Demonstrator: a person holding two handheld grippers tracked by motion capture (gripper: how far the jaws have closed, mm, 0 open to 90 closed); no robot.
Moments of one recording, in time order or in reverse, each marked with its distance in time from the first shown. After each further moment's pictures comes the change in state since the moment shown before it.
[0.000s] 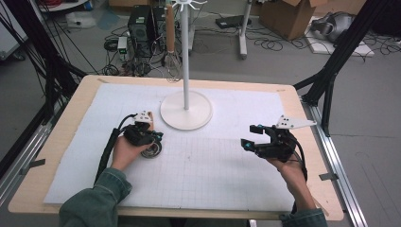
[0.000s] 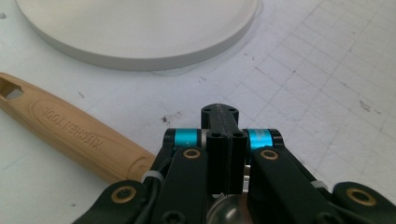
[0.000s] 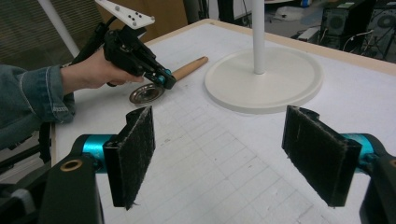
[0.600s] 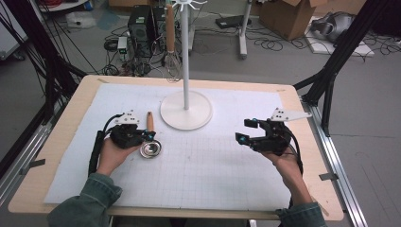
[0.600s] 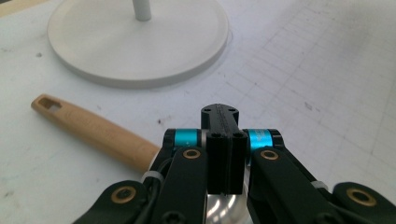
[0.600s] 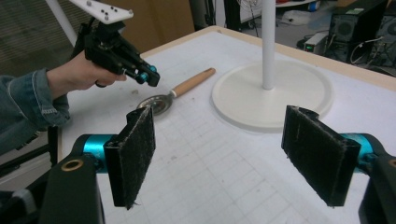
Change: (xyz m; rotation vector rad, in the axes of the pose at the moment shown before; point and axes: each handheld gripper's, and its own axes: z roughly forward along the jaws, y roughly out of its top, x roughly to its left) left arm -0.010 0.002 -0.043 -0.105 -0.029 0.033; right arm 0.004 0.021 0.011 -0.006 0.021 -0.014
